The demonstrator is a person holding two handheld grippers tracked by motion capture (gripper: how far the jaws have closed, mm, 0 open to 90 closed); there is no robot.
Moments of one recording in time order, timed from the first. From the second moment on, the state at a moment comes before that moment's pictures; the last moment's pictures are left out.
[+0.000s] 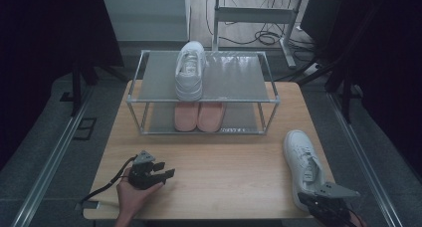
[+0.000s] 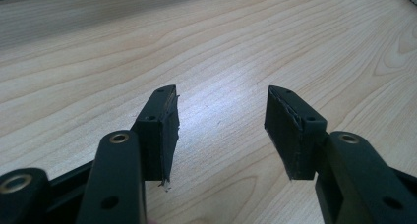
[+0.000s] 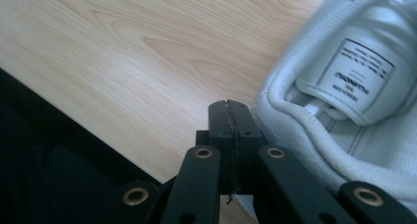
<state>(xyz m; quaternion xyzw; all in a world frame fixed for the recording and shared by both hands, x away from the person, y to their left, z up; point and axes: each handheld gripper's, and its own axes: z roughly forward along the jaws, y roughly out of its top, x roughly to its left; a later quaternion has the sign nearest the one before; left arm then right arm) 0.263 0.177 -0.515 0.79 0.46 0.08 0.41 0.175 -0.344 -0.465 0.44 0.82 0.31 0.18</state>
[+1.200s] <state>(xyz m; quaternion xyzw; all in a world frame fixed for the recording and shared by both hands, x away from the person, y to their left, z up) 0.264 0.176 -0.517 0.79 0.46 0.08 0.40 0.288 -0.433 -0.433 0.51 0.75 0.36 0.21</state>
